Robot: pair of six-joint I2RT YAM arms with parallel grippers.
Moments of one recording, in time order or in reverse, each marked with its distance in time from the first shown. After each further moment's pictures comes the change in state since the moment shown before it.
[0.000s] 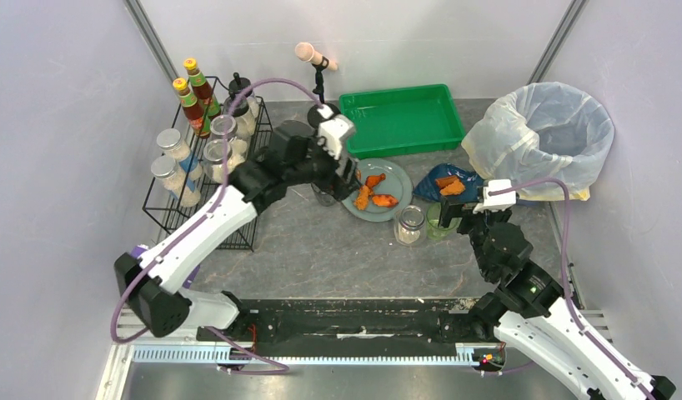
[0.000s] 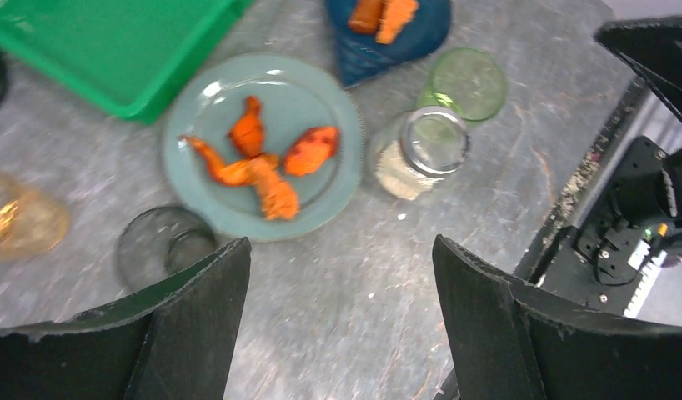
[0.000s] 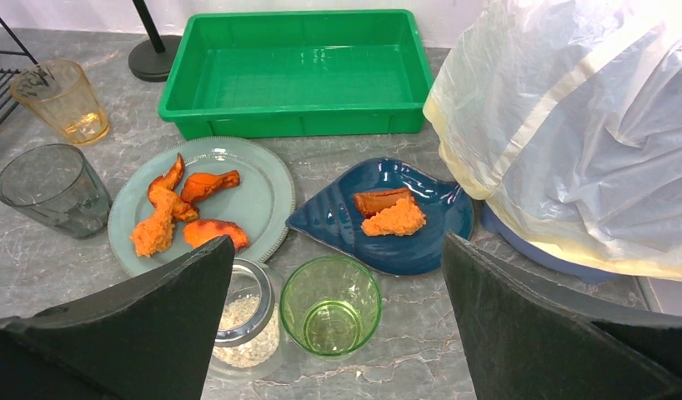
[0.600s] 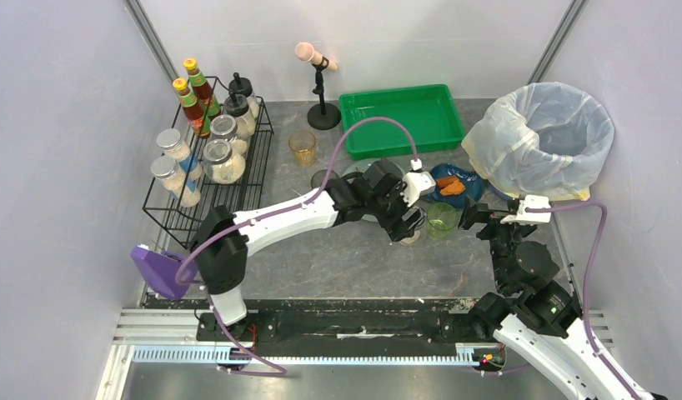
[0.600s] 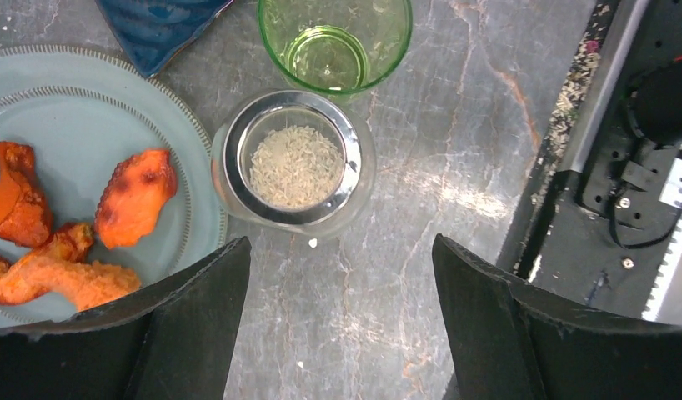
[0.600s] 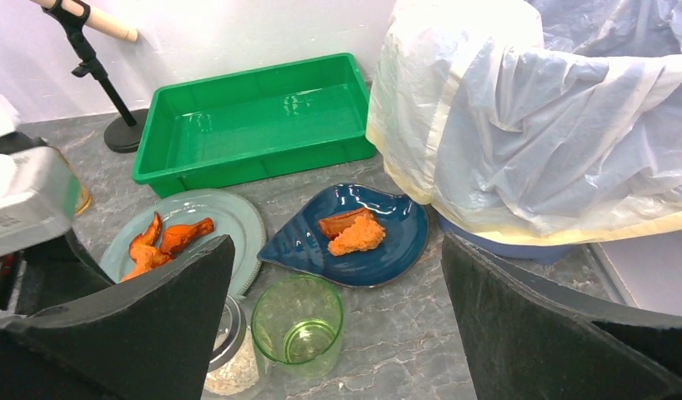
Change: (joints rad) left arm -0.345 0.434 0.069 0.138 -0.024 0.061; right arm 0.000 -0.187 0.000 -0.048 0.135 0.019
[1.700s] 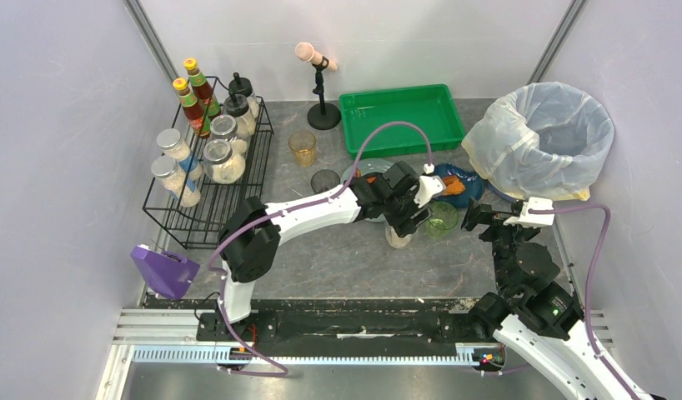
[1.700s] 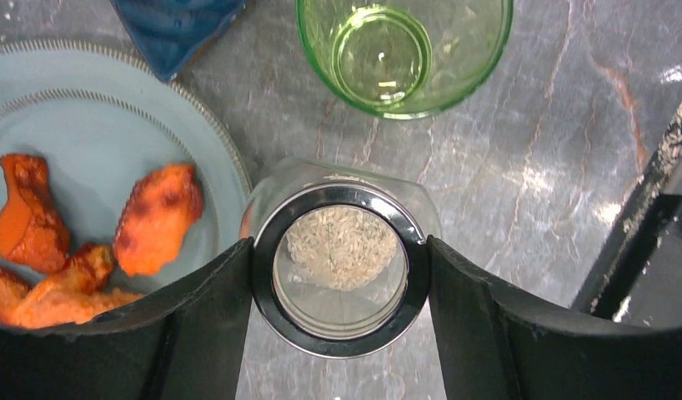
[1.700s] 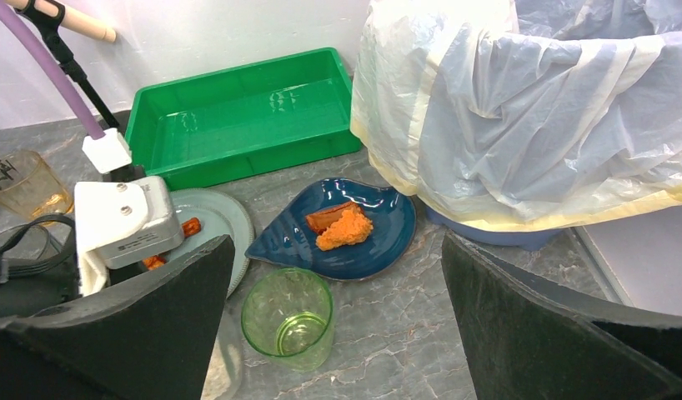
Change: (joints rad) left arm -0.019 0.226 0.151 -0.014 -0.109 0.066; right arm 0.000 -0.027 0.000 -0.044 0.049 0.023
